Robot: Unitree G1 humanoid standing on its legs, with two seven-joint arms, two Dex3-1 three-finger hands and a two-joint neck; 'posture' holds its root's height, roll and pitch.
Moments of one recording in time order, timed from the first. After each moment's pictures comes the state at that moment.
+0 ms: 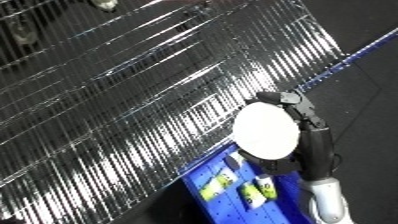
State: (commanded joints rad) left arm -0.15 0.42 -0.07 0.11 -0.76 -0.22 -0.03; right arm -0.22 -0.48 0.04 -0.13 0.30 -0.36 -0.30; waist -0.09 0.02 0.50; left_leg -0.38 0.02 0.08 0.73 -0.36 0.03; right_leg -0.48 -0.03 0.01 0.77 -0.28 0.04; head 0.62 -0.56
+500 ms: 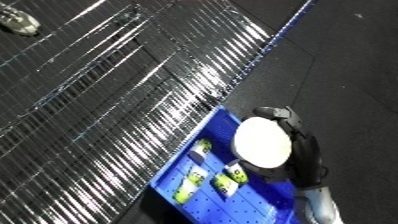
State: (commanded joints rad) left arm -0.08 0.38 -0.08 0.11 -0.81 -0.26 -0.02; right arm -0.04 -0.50 -0.05 -0.10 0.41 -0.45 -0.27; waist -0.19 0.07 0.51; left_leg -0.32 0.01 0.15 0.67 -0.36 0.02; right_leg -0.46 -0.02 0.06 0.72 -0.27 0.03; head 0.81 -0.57
